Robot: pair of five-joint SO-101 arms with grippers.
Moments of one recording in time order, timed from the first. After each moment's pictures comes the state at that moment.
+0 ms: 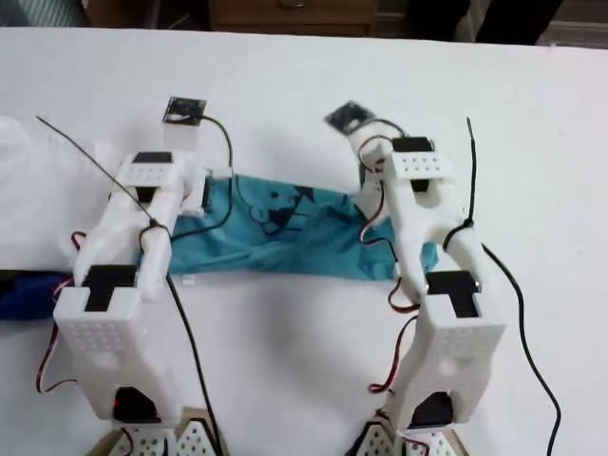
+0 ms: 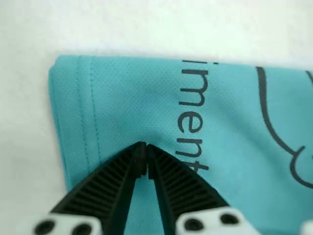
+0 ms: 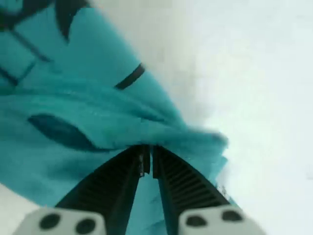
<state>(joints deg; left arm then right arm) -7.8 22.2 10.0 50.3 -3.6 -7.6 22.8 -1.8 65.3 32.3</state>
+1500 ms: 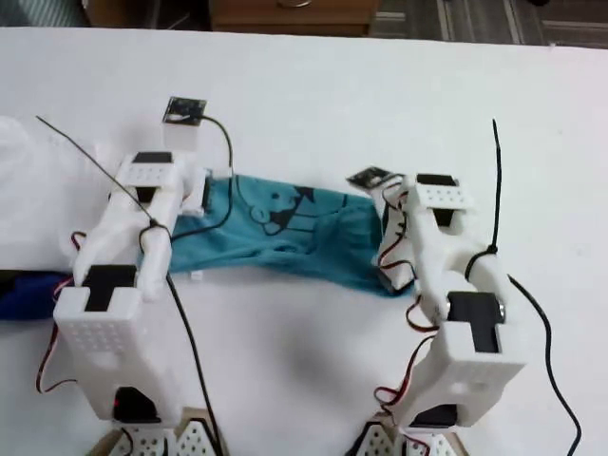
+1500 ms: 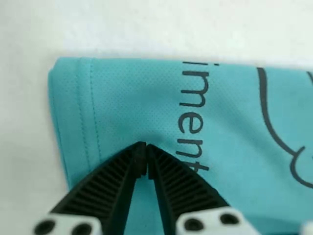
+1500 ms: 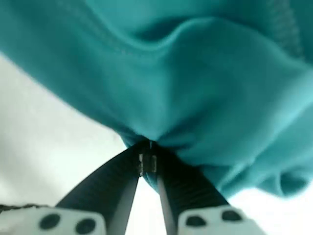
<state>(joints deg) -7.8 22.2 10.0 50.3 -3.6 -1.8 11.4 21.6 76.8 39.6</state>
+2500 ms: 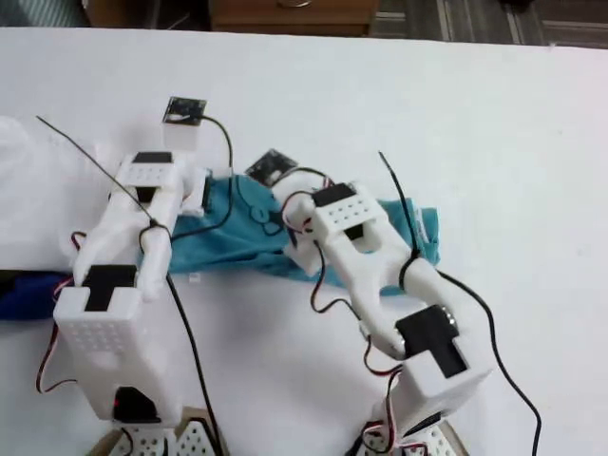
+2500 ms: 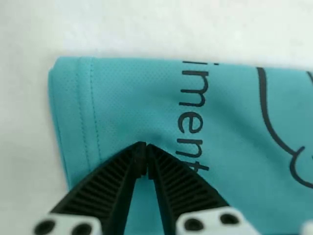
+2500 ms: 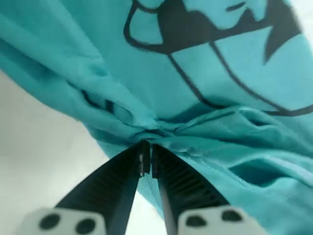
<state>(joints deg) -7.8 22.2 10.0 50.3 -3.7 -28.0 9.6 21.7 61.6 24.3</state>
